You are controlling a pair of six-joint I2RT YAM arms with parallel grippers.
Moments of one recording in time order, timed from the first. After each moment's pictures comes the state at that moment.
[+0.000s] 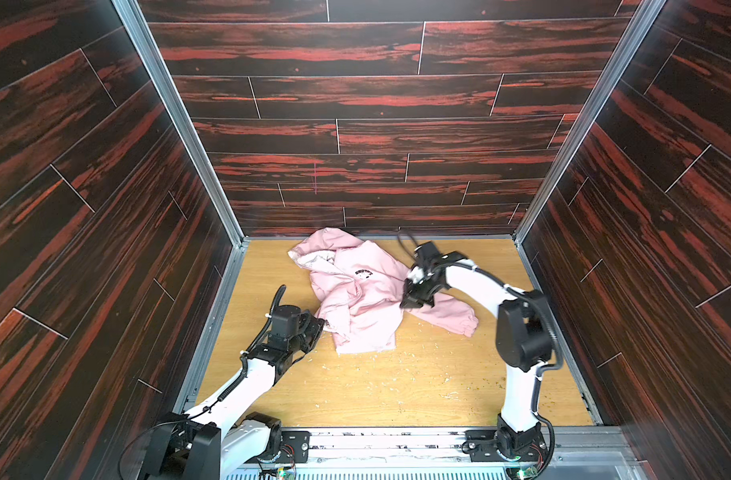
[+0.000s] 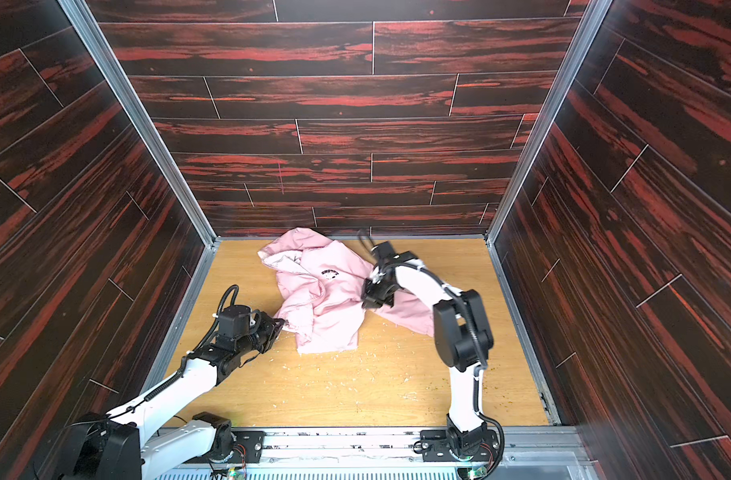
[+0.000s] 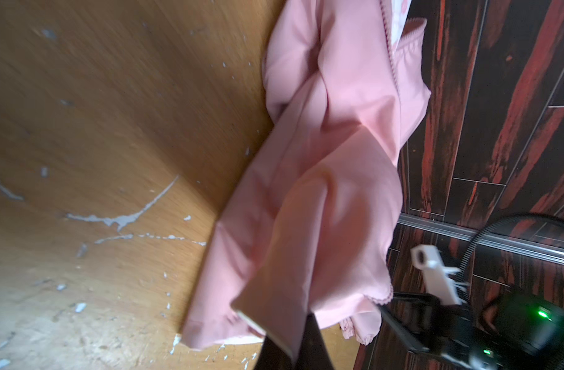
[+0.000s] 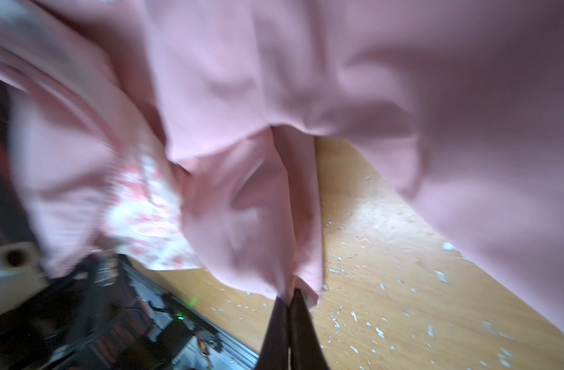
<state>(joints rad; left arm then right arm) -0.24 1.10 0.46 0.01 0.21 -1.28 0.41 1.97 1.62 -0.92 -0.49 0.57</state>
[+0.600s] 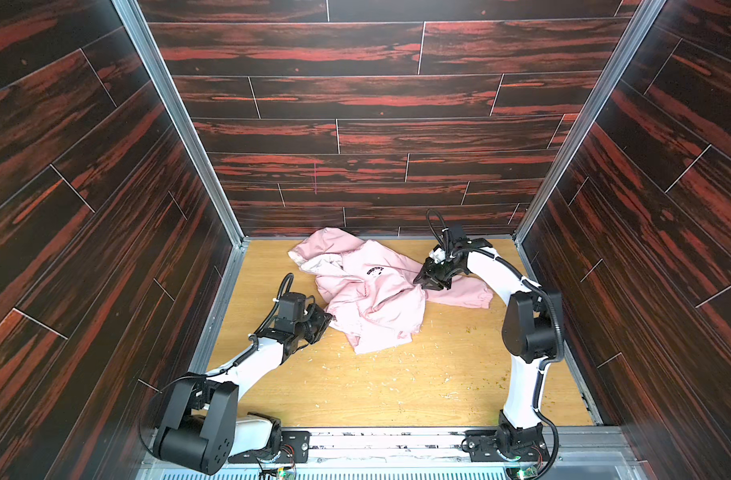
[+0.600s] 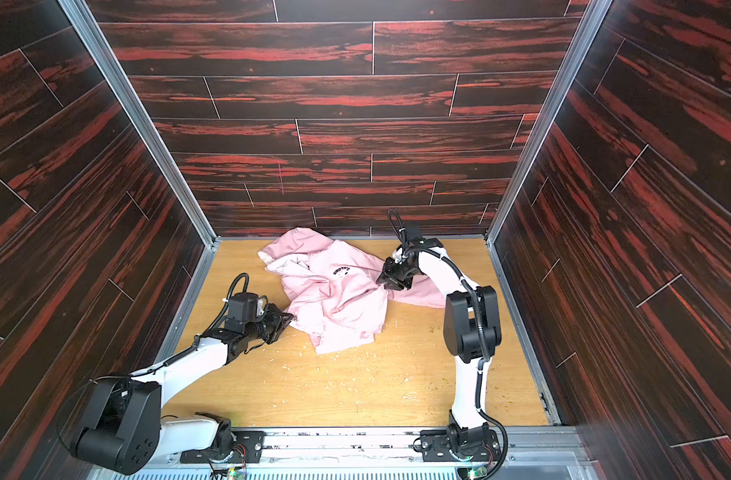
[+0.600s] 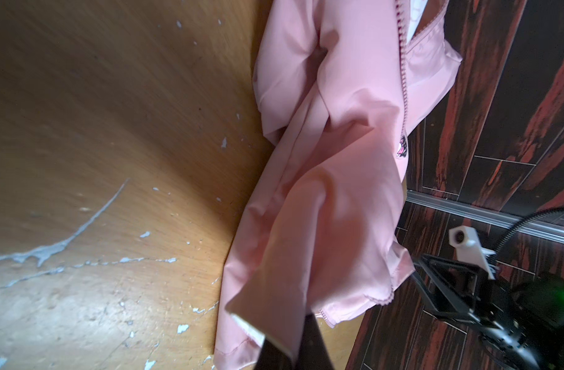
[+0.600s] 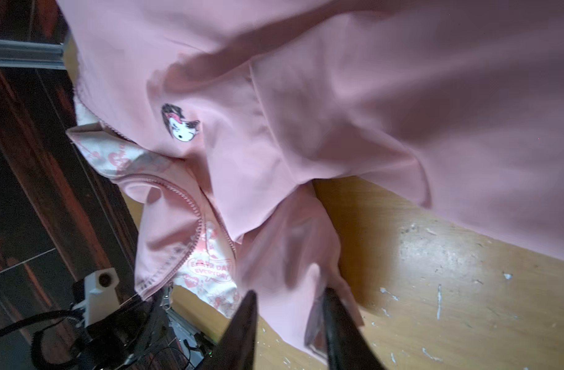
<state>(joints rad) -0.22 1.31 0.59 0.03 0.35 -1.23 0.28 2.04 1.72 -0.91 -0.51 0.56</state>
